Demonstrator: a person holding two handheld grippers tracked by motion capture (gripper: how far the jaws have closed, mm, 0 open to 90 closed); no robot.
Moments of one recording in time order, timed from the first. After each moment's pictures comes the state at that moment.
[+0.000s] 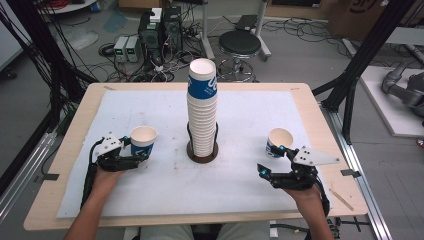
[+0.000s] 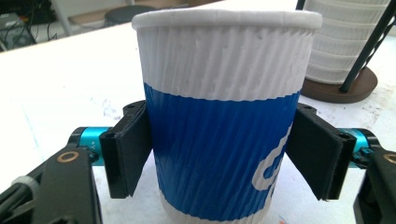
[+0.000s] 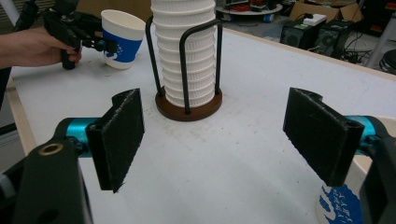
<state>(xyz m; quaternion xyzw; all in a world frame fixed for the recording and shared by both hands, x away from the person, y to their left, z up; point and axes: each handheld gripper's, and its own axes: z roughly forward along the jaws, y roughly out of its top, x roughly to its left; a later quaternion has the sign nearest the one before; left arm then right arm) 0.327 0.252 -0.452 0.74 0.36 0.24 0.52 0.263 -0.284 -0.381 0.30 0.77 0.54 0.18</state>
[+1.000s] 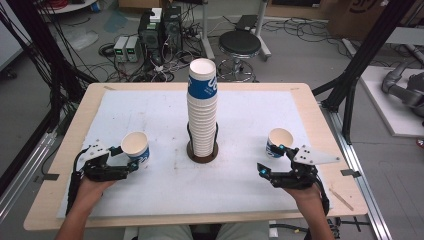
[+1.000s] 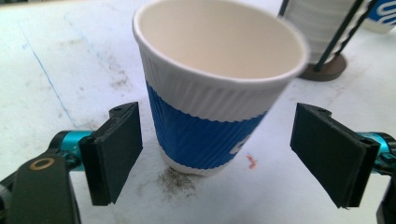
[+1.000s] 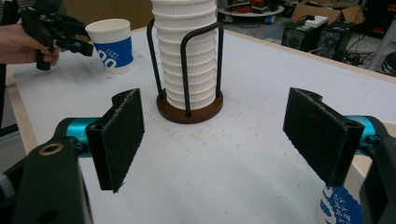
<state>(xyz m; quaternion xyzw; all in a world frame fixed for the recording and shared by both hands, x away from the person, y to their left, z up) 0.291 0.277 -0.440 0.74 0.39 0.20 0.51 0.265 -0.284 -0.380 0.29 0.77 0.54 0.18</state>
